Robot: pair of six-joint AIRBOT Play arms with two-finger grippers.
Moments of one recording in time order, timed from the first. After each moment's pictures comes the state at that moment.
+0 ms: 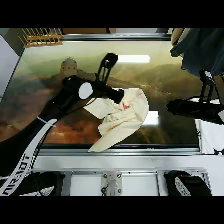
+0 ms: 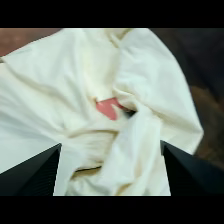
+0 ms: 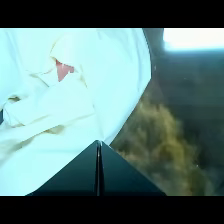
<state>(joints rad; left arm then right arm) -0.60 -1.40 1.43 1.37 -0.89 -1.57 -0.05 -0.77 0.91 -1.14 1.08 1.51</state>
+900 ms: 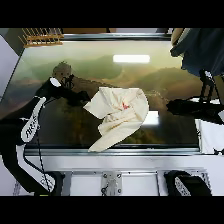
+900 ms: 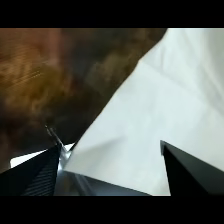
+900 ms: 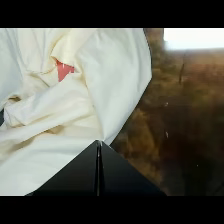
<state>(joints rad) -0.05 -1.84 1.43 0.96 -1.10 -1.39 -0.05 -0.77 0.91 -1.14 1.09 1.51</state>
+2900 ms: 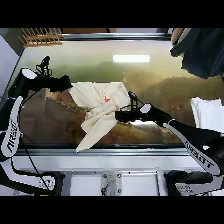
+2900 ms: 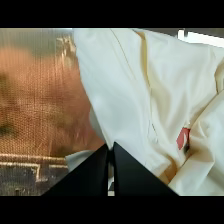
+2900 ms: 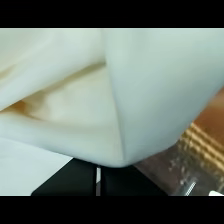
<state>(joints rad) 0.10 -1.61 1.43 0.92 -1.02 -1.36 0.43 -1.57 0.94 -0.61 0.61 1.28</state>
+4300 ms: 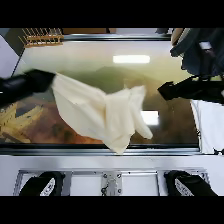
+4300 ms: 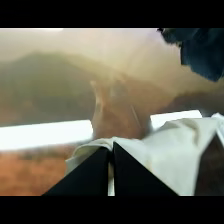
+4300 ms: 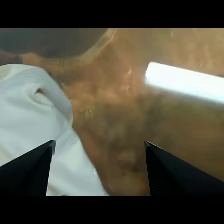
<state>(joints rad) -0.01 -0.80 1.14 0.93 -1.04 -1.45 0.08 -0.96 1.20 -1.22 1.13 1.39</state>
